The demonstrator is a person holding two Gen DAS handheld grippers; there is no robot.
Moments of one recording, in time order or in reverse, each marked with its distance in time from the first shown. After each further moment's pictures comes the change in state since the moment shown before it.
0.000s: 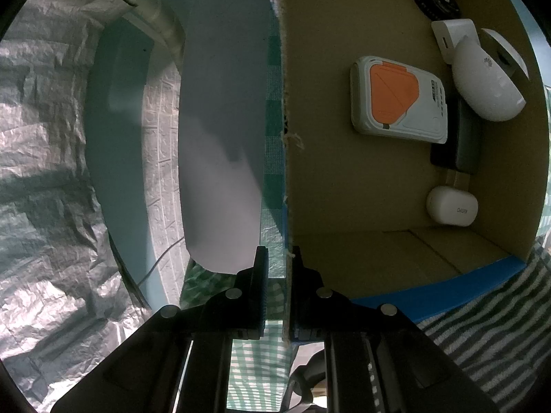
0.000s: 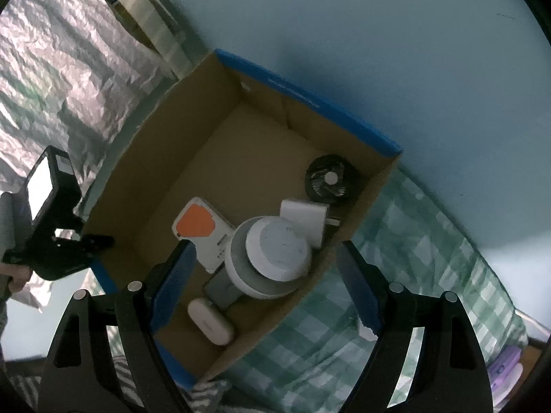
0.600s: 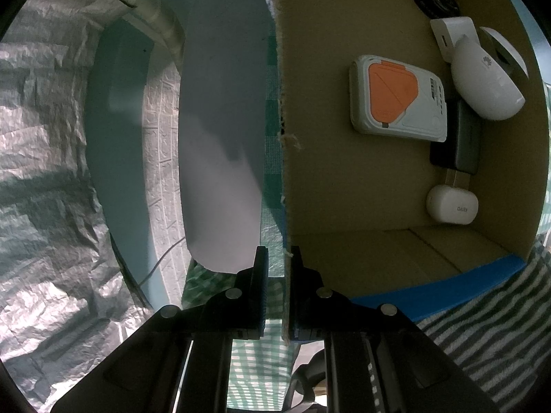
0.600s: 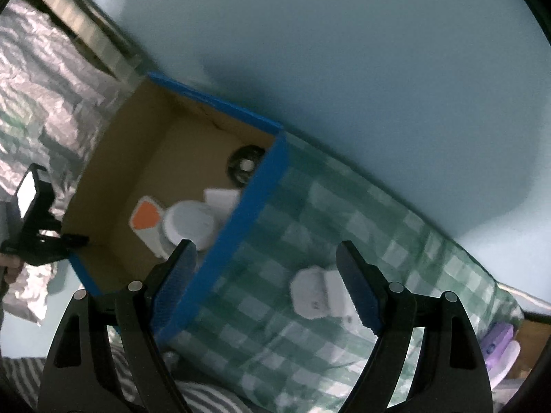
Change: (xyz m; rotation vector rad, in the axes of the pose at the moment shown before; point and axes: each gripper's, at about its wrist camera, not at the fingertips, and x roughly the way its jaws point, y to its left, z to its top) left arm -0.002 0.001 -0.001 0.004 0.003 0.002; right arm -0.037 -0.080 -0.023 0.110 -0.018 -0.062
